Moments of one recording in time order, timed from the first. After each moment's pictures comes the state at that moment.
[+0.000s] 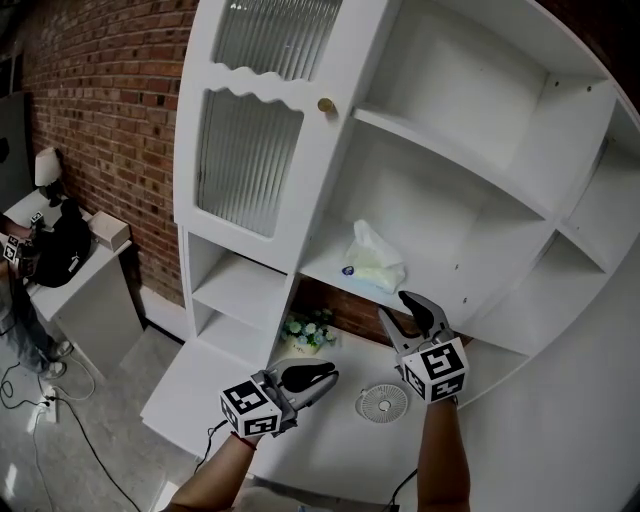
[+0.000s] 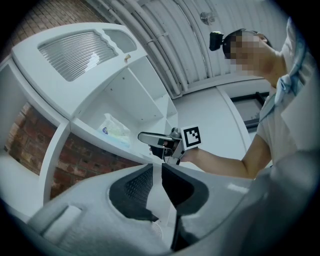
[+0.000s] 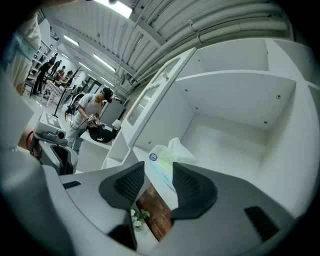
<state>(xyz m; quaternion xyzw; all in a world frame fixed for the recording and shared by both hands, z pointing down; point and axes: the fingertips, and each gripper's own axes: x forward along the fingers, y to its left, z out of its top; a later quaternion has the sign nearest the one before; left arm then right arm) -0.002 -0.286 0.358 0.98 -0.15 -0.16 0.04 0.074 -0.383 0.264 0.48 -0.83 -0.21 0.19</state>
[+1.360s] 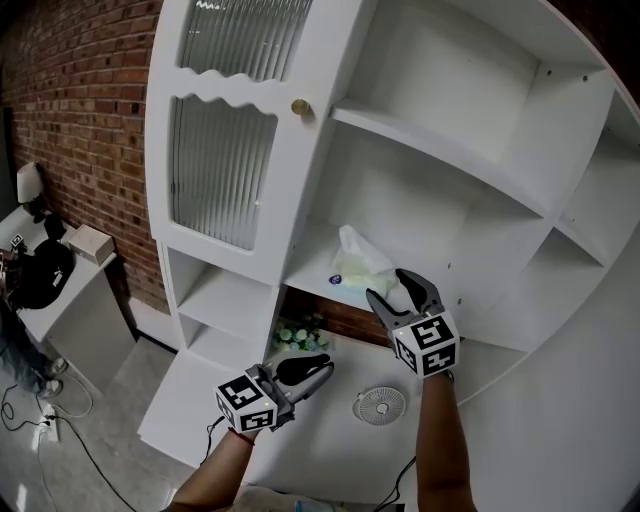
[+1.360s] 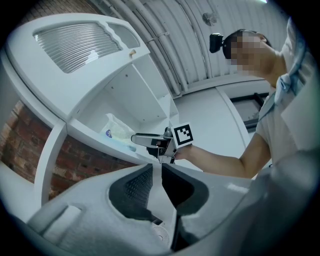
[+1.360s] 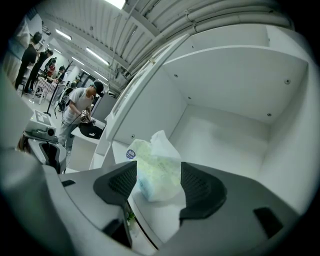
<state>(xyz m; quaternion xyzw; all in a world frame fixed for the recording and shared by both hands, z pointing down) 0.004 -0.328 0.344 0.98 -0.13 -0.16 0.03 0.090 -0.447 0.253 0.51 -0.81 -0.19 0.21</state>
